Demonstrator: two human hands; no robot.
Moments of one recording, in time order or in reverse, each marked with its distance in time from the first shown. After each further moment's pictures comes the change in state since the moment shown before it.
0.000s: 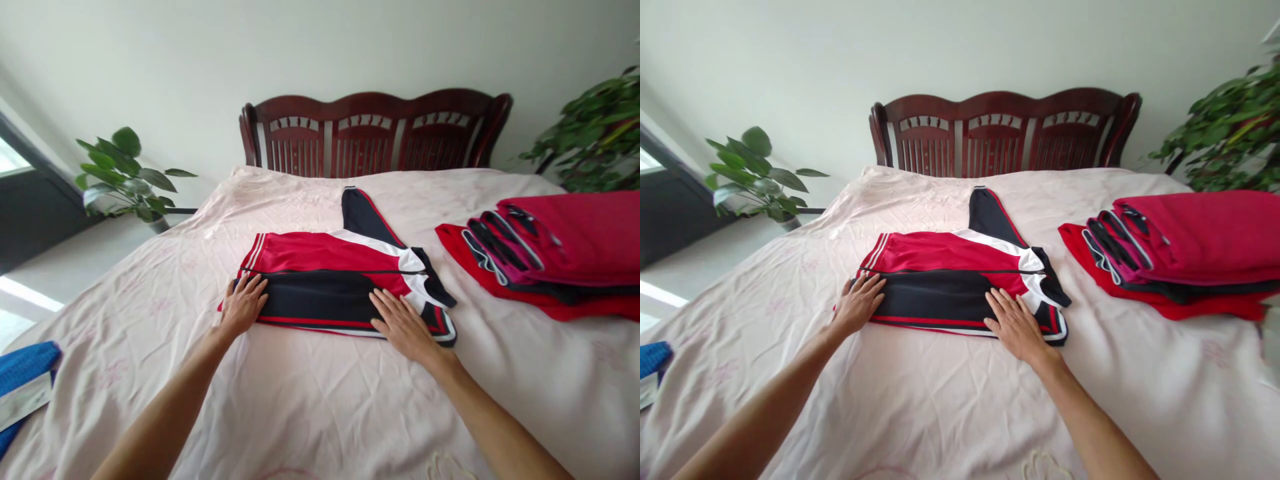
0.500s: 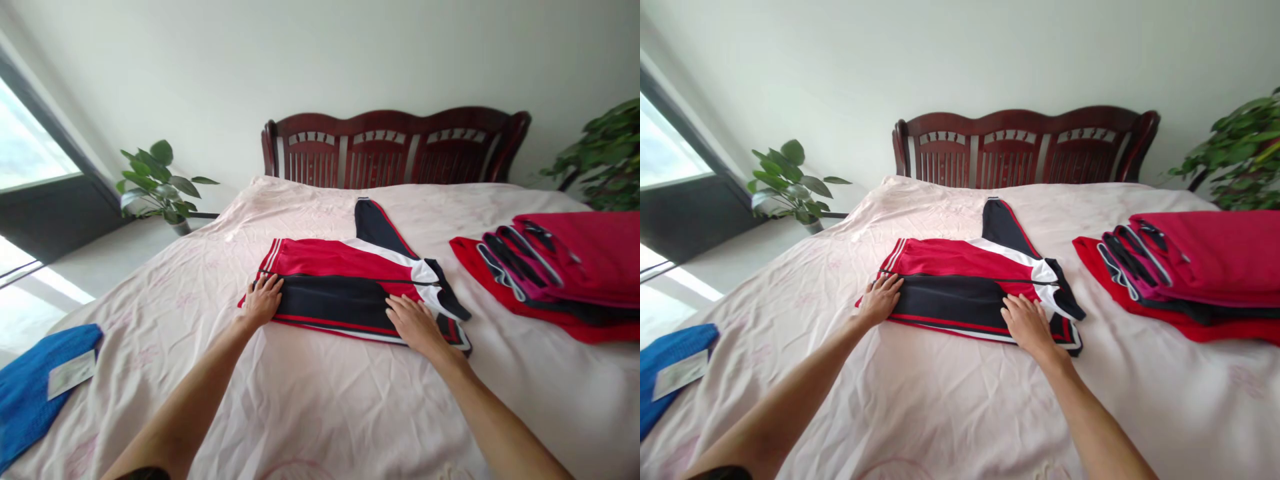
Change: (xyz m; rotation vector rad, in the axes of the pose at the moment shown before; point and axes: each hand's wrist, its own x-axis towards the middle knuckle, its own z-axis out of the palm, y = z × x) left_hand 0.007 -0.001 0.001 -0.022 -0.031 -0.065; right_hand 0.025 0.007 -0.006 0.020 -0.068 0.218
